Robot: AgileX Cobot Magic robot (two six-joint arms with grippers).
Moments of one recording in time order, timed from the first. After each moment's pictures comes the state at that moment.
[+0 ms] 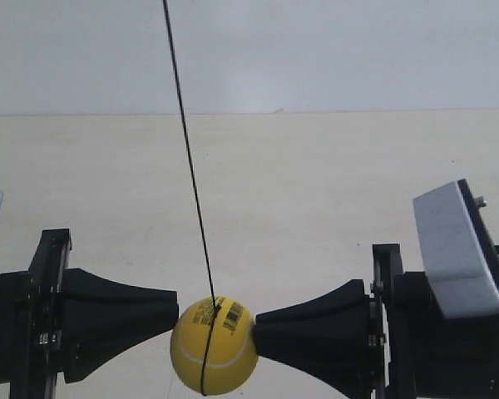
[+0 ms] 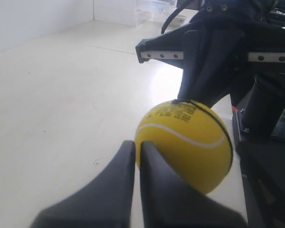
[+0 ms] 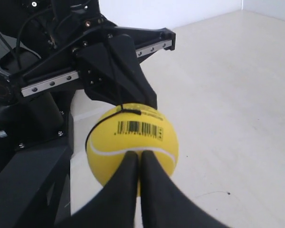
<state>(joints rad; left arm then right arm) -0.32 1.28 -0.21 1.13 -1.10 -0.58 0.56 1.20 -0.28 -1.13 -0.94 0.87</state>
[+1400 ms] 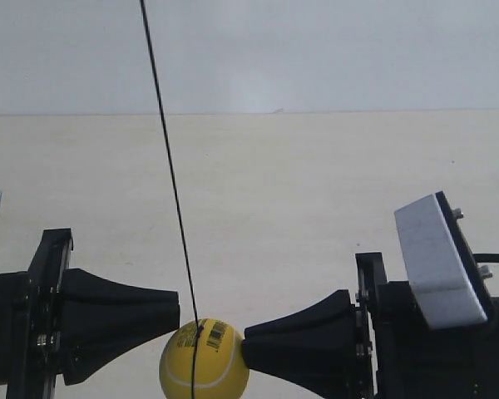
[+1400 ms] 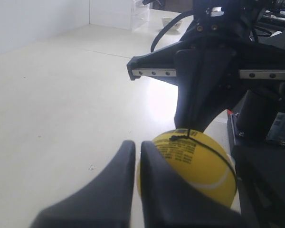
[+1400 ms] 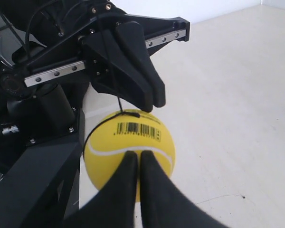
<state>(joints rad) -0.32 1.28 -0.21 1.13 -1.12 -0.58 0.56 1.28 -0.28 -1.12 -1.02 0.80</state>
